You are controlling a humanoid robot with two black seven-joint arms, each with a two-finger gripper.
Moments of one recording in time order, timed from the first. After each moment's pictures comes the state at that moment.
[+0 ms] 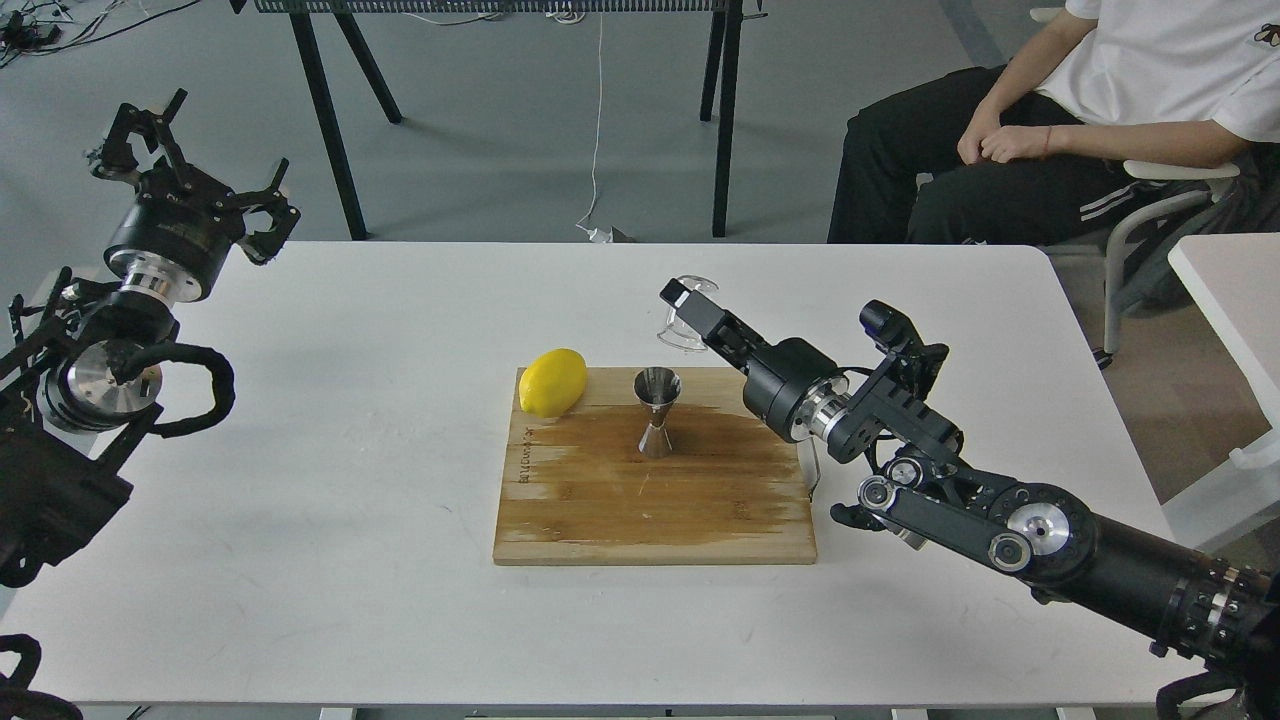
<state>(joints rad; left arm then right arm) -0.65 0.47 -0.92 -0.76 -0.06 -0.36 -0.31 0.71 -0.26 0.38 1.19 -0.98 -0.28 0.16</state>
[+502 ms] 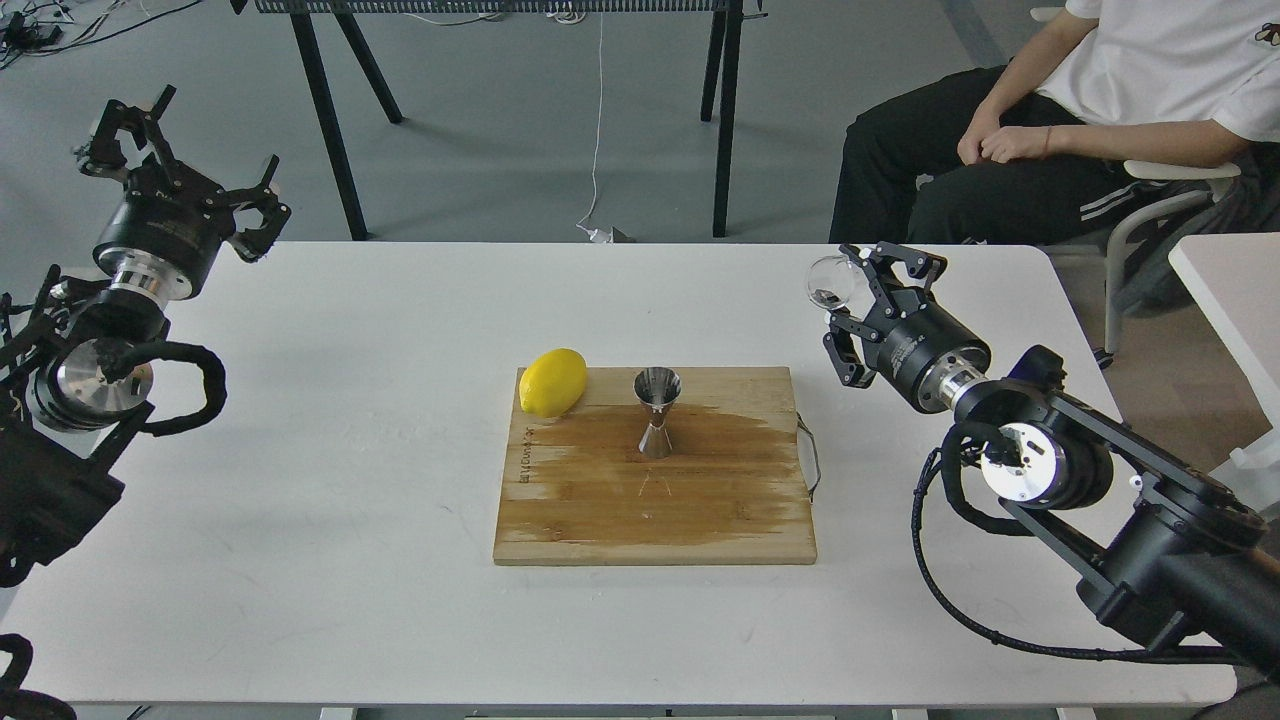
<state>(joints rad) -0.65 0.48 -0.92 -0.76 -0.06 -0.36 -0.31 0.50 -0.40 0.75 1.24 -0.03 -0.12 0.11</state>
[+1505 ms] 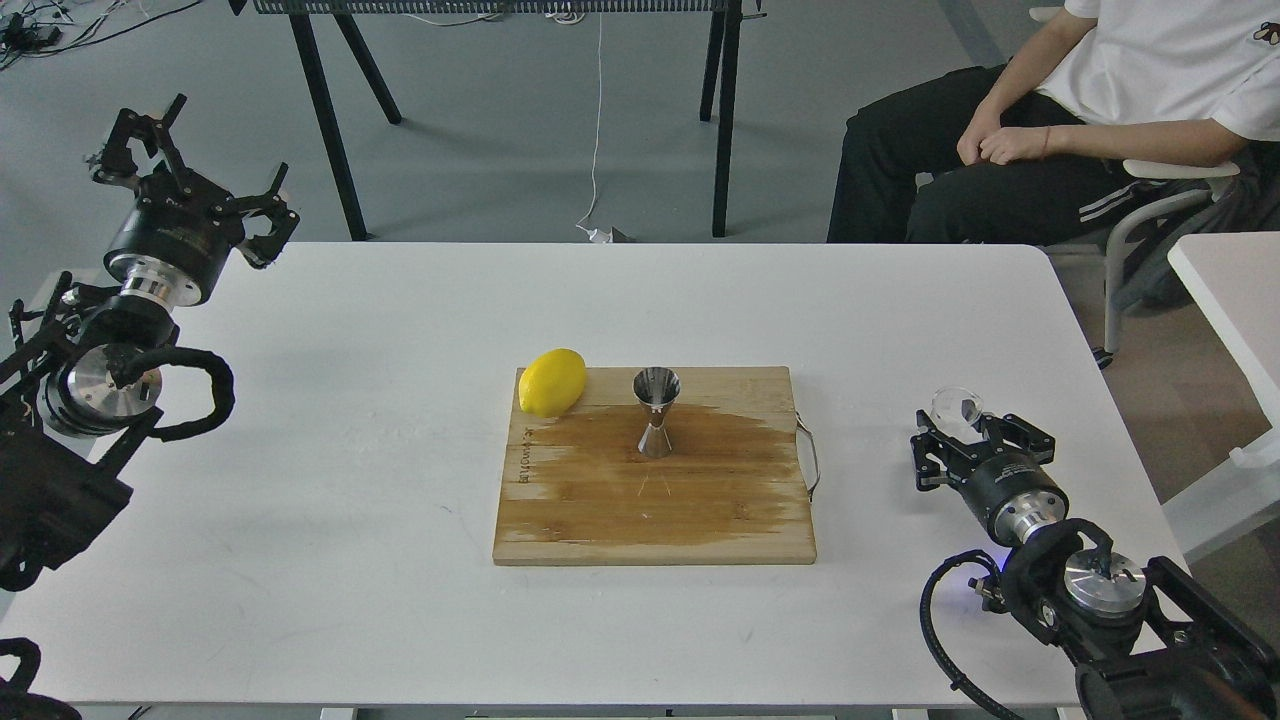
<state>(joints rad) -0.65 0.47 -0.92 -0.76 -0.06 -0.36 -0.32 0.21 -0.21 1.14 0.87 0.45 0.15 -0.01</state>
